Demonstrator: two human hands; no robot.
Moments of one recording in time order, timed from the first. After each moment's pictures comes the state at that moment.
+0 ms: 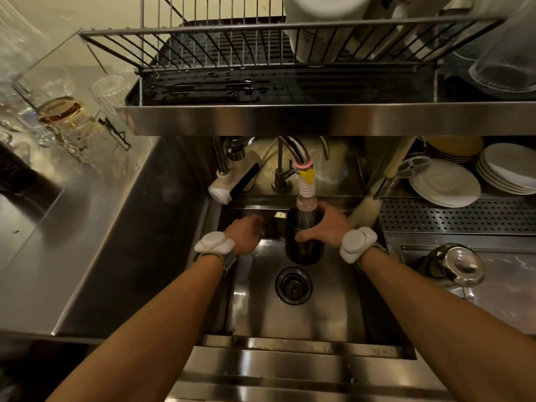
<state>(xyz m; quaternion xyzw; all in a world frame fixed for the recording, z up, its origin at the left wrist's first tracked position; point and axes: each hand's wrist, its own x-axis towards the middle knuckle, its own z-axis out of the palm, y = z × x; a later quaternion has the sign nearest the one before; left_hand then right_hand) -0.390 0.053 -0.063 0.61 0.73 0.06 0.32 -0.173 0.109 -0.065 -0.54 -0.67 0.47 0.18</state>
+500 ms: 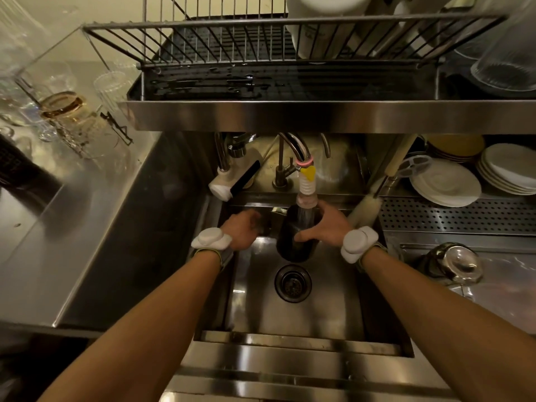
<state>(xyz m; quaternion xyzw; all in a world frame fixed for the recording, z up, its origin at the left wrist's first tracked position) -0.395 0.053 -0.061 0.60 0.73 0.08 0.31 -0.172 0.110 -0.069 -0.53 -0.68 0.48 0.18</state>
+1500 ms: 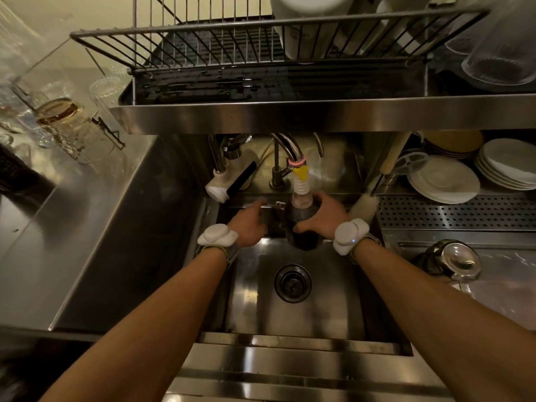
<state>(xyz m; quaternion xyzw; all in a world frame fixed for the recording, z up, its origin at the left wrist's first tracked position) -0.374 0.062 -0.052 0.60 0.71 0.15 0.35 -0.172 0.116 -0.057 -0.55 -0.70 0.41 0.19</state>
